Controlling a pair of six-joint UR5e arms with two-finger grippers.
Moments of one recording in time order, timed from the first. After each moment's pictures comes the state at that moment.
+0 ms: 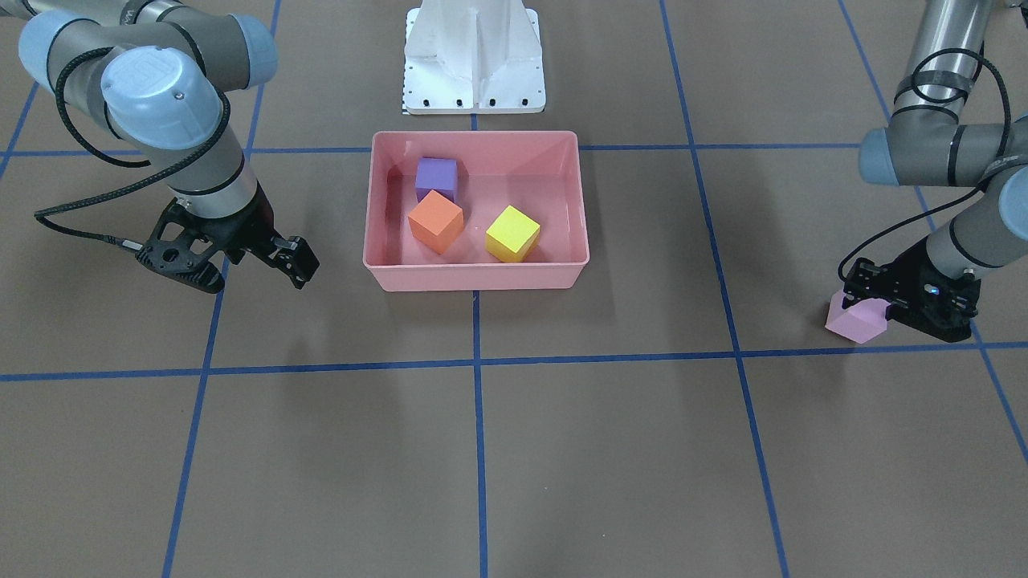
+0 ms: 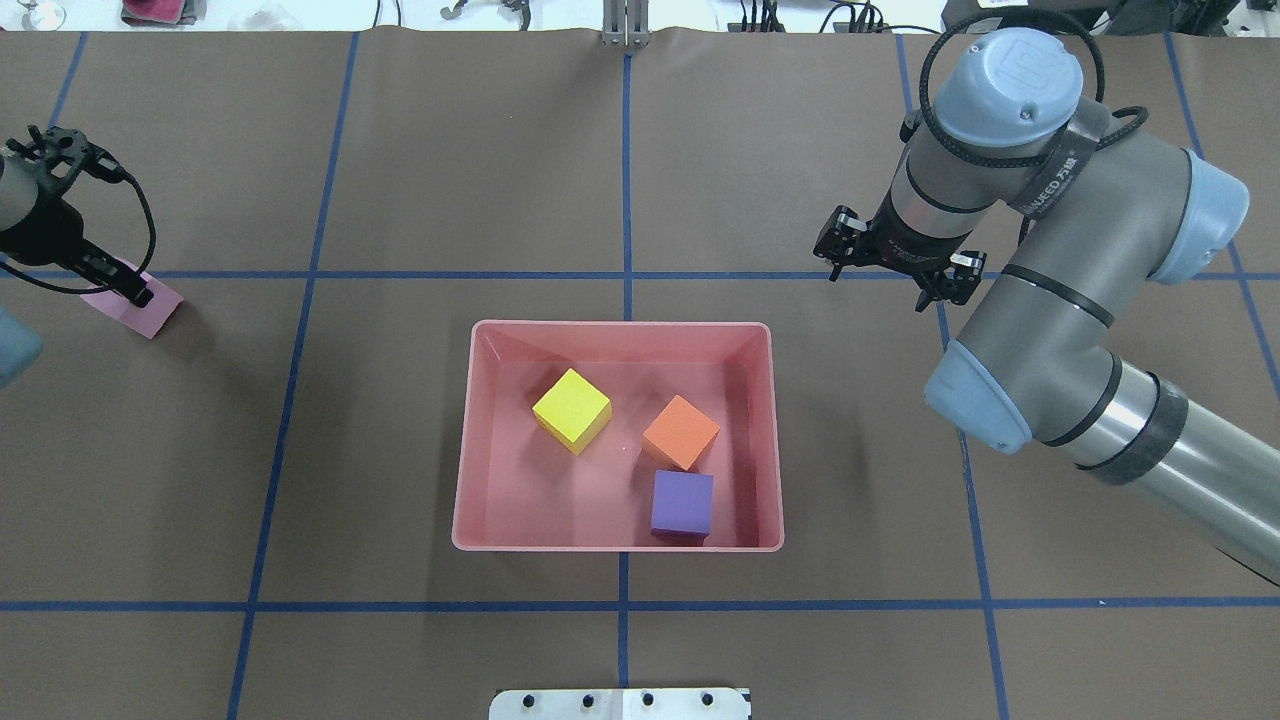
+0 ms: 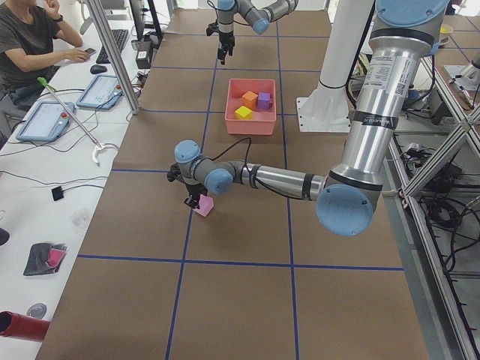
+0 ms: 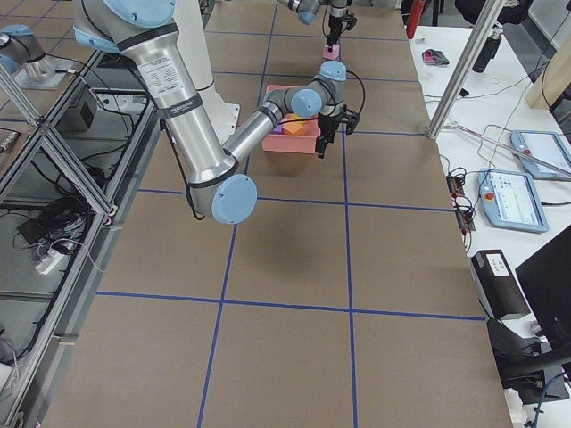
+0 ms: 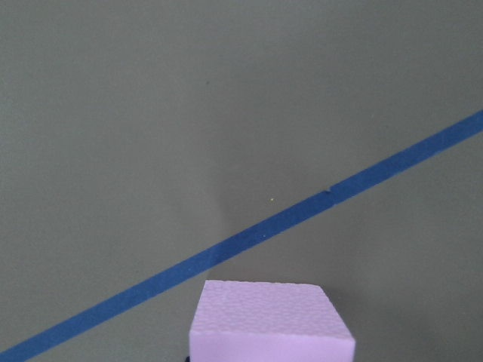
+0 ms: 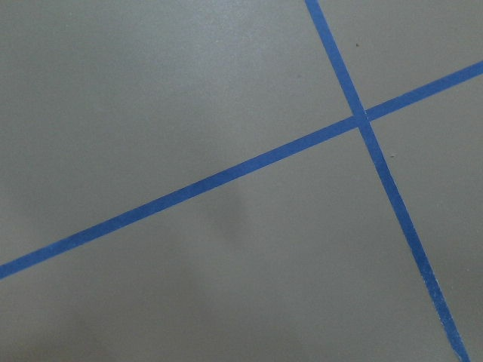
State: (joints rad) left arm -1.09 -1.79 -1.48 -1.93 -2.29 -0.22; right arm 0.80 -1.08 1.80 -1.71 2.03 1.34
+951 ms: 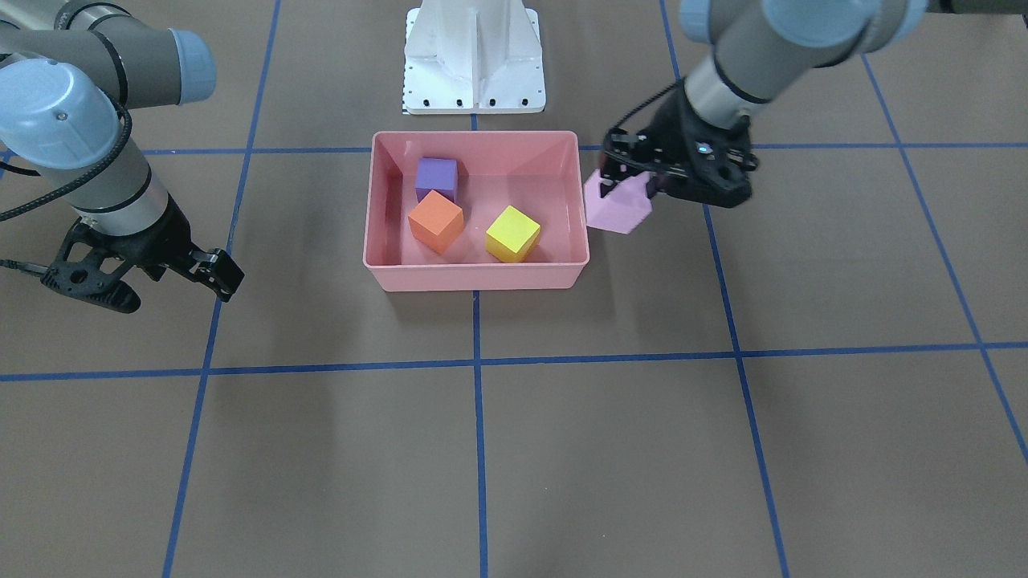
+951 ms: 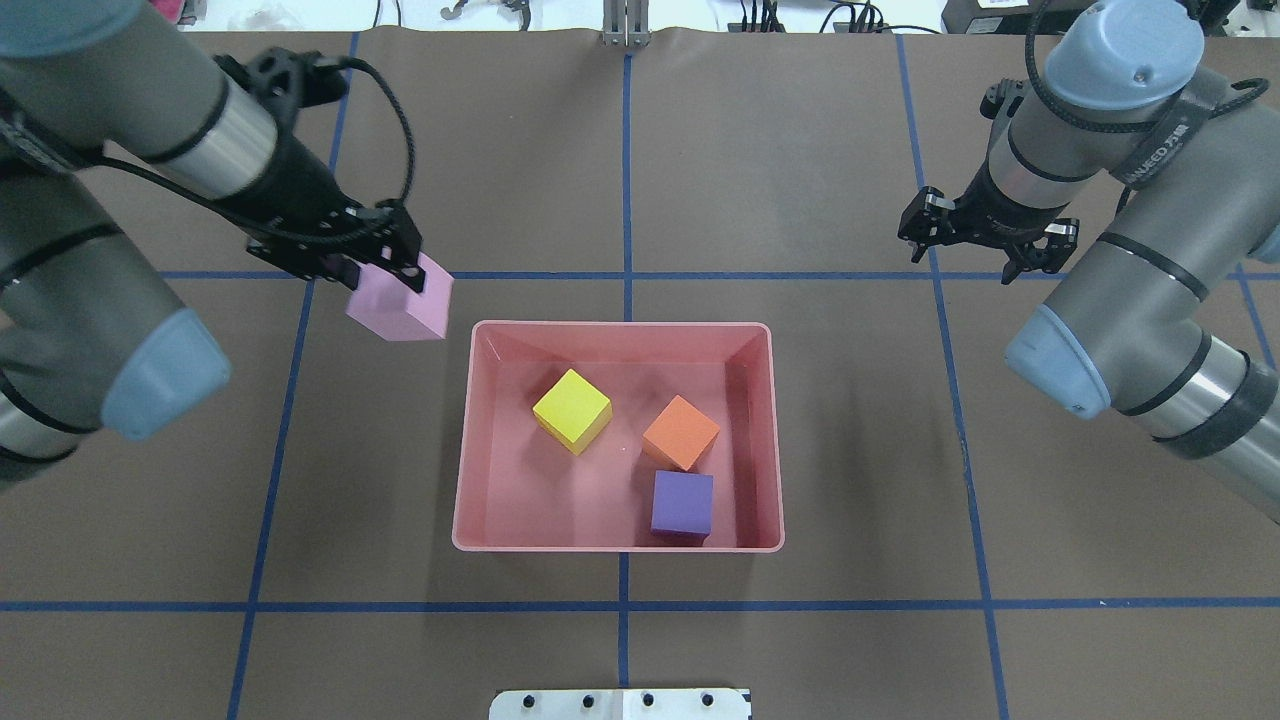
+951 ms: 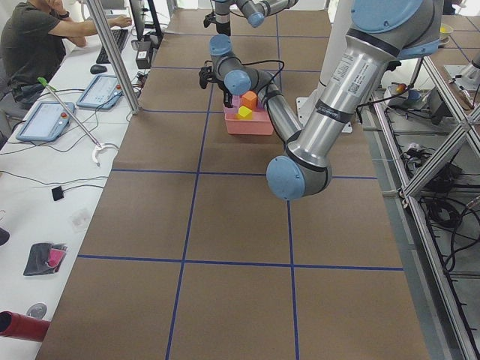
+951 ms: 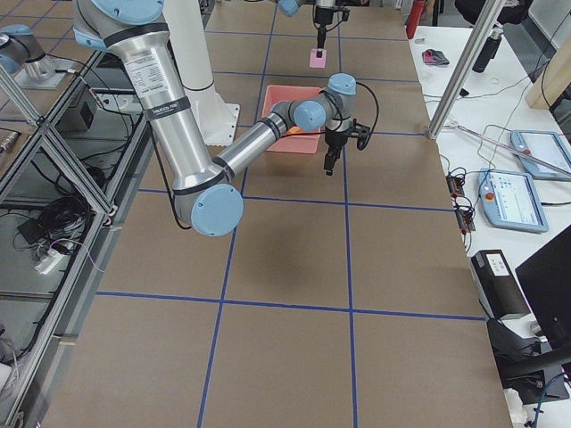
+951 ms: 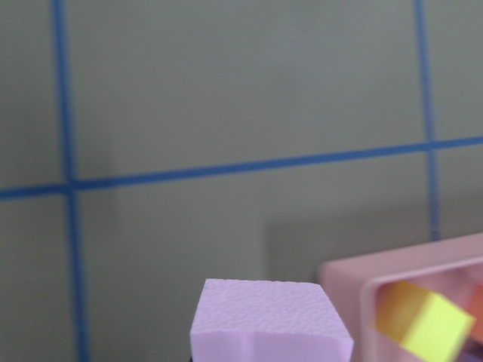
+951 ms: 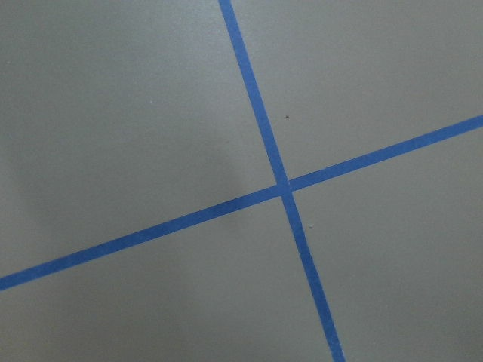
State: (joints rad) left arm -0.74 -2.14 -1.94 -1.55 -2.24 -1.15; right arm 0.90 -1.17 1.81 -1.71 2.07 1.13
